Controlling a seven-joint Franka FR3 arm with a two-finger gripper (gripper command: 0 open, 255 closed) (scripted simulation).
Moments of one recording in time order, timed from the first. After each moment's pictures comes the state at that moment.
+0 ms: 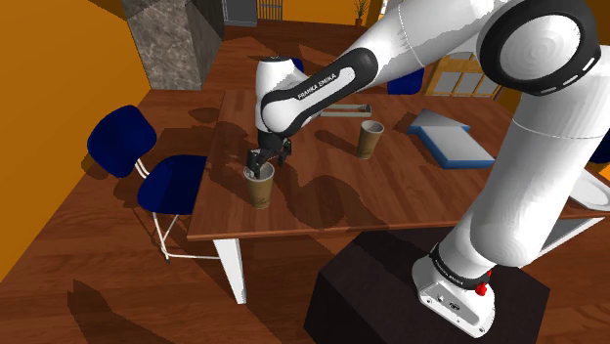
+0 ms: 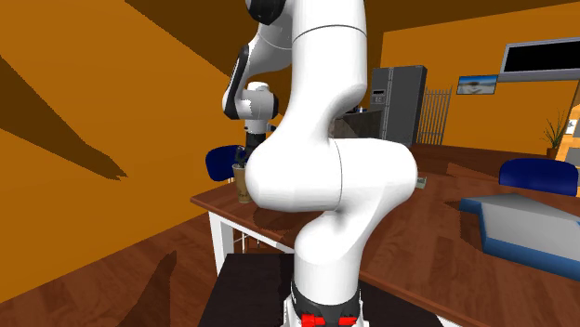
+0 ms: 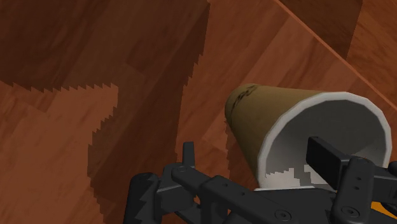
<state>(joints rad) 0.10 0.24 0.25 -2.08 0.04 2.32 0.30</state>
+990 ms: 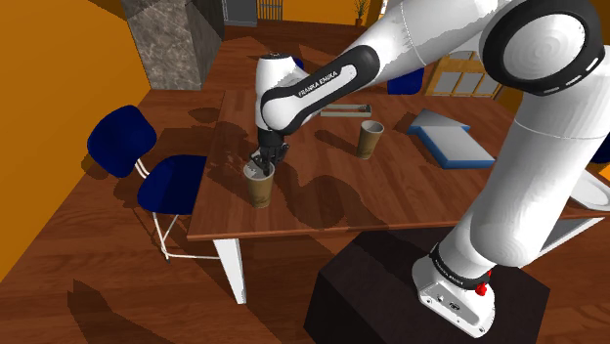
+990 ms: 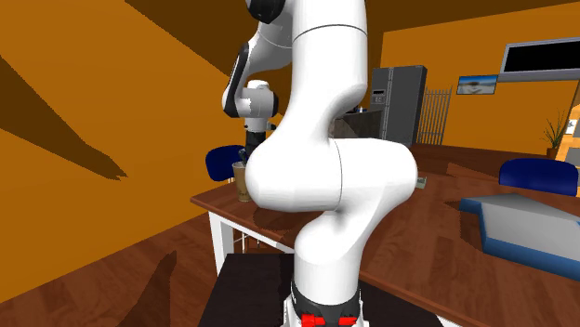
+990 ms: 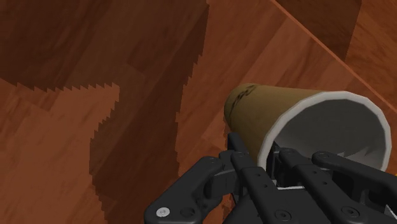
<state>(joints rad) 0.10 0.23 0.25 -2.08 0.04 2.31 0.30</state>
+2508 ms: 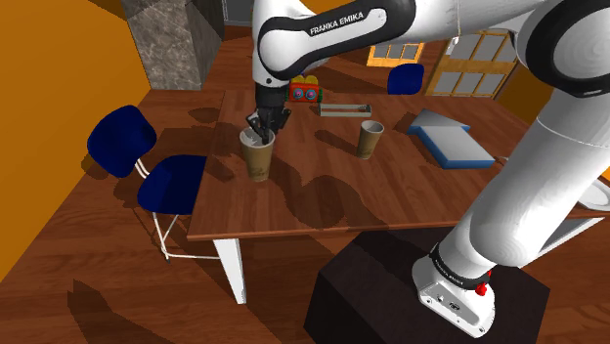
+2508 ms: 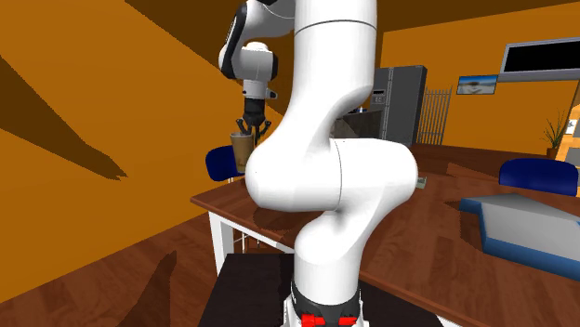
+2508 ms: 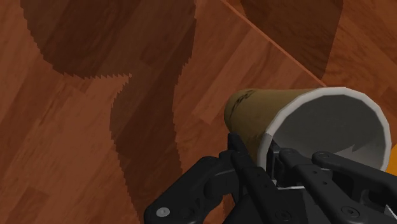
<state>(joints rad) 0.09 0.09 0.25 -1.93 0.07 2.03 0.30</state>
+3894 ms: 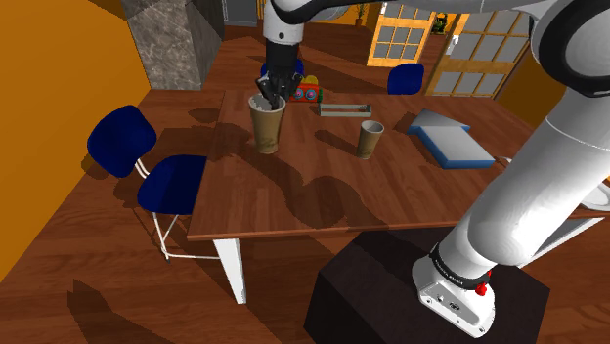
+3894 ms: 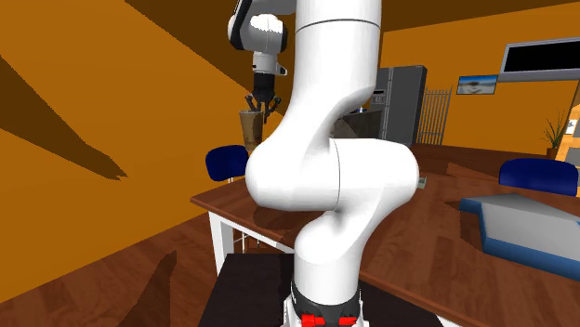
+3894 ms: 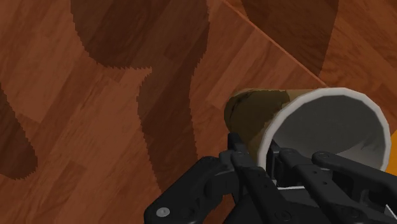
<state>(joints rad) 0.05 0.04 0.22 -1.77 0.08 1.81 0.24</state>
